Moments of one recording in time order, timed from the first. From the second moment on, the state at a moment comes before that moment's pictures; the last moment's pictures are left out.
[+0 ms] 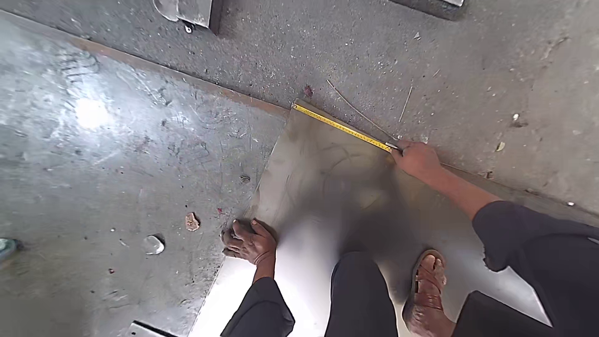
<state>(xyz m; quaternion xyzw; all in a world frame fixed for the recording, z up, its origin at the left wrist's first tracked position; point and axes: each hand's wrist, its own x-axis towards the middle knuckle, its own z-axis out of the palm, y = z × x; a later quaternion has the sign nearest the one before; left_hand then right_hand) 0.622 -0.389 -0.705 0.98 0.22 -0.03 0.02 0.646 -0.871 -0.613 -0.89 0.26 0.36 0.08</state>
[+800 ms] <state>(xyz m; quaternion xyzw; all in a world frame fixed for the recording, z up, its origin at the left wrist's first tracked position) 0.623 -0.391 -0.716 0.98 0.20 0.00 0.01 0.412 -0.941 -0.605 -0.86 0.45 0.22 0.03</state>
